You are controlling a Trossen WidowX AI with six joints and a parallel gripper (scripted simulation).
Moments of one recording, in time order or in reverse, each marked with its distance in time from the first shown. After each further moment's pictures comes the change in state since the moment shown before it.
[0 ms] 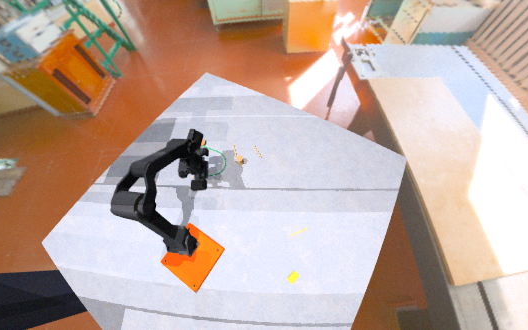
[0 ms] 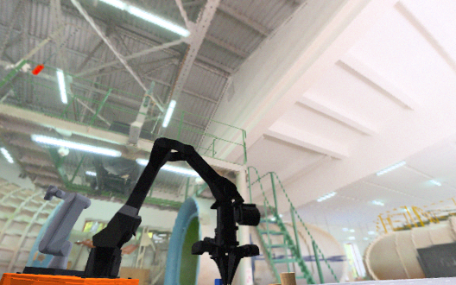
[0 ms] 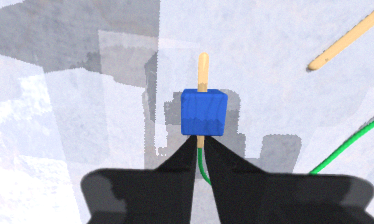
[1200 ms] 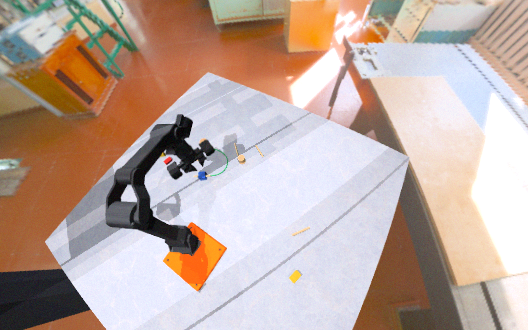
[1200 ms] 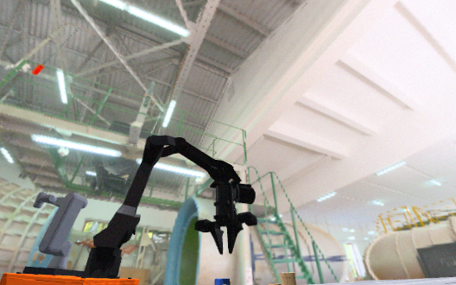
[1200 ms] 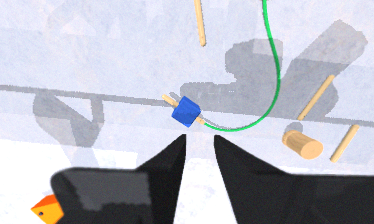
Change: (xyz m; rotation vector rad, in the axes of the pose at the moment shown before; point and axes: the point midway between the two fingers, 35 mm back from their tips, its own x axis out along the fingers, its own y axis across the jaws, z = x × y) arm -0.077 -0.004 0.013 0.969 -0.007 -0.013
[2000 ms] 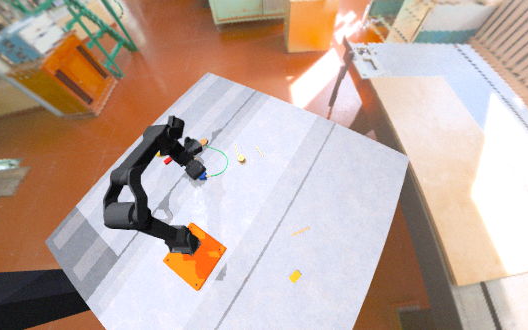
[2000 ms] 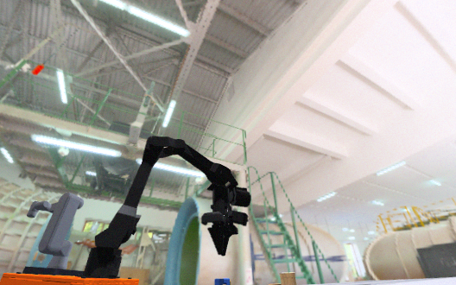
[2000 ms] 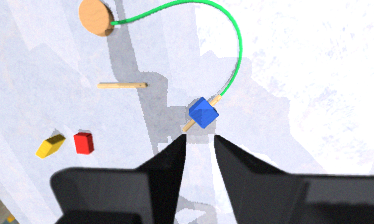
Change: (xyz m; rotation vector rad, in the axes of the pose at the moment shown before) arm 0.001 0.020 0.014 1.397 0.005 0.003
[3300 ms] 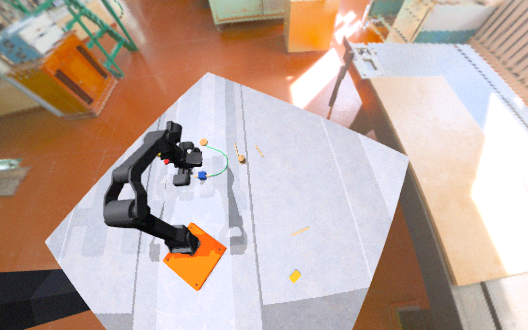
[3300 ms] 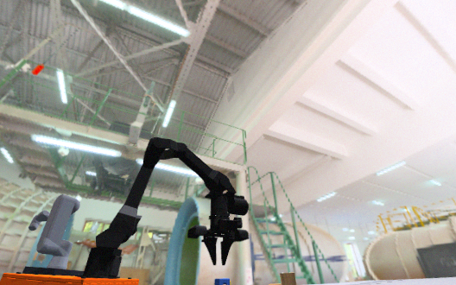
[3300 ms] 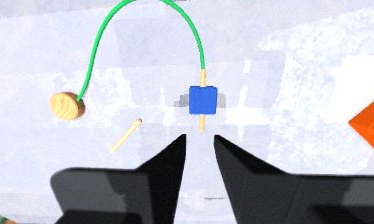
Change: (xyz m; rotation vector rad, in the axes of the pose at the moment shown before) arm 0.024 0.012 -0.012 0.788 0.010 0.007
